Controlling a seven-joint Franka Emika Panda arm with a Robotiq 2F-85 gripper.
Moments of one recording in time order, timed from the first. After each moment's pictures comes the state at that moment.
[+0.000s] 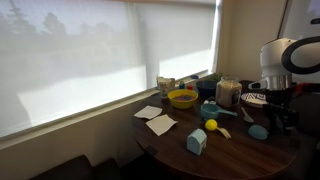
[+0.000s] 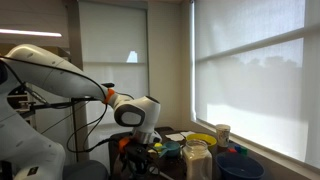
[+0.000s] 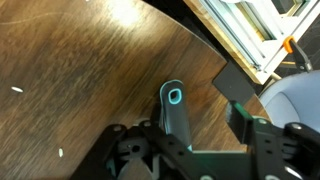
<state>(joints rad) 0.07 -0.53 -0.19 -2.68 0.03 1.87 -0.82</state>
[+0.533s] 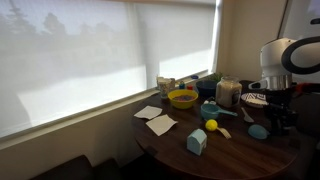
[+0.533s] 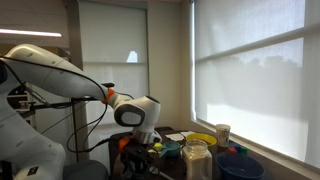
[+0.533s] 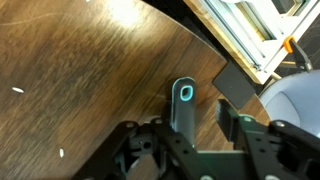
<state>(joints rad) 0.06 -0.53 -0.19 -2.68 0.03 1.87 -0.82</state>
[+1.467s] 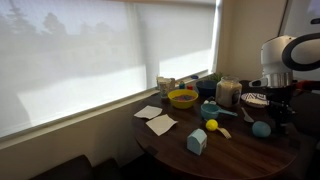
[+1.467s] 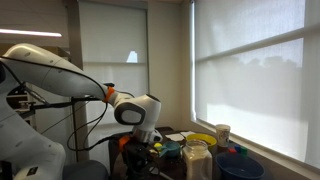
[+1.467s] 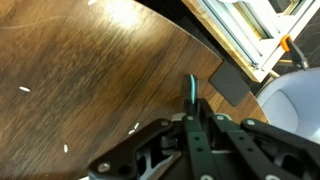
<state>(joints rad) 0.06 -0.54 -0.19 -2.67 0.03 1.85 -0.82</state>
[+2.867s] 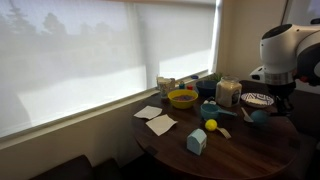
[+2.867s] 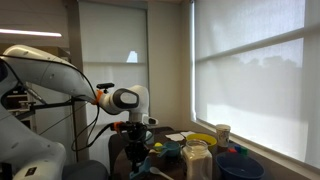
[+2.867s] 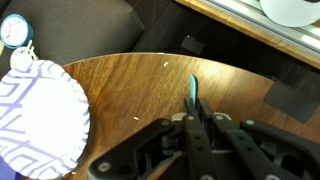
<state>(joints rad) 0.02 -0.60 0.04 -2.63 -0.35 1.79 -0.29</state>
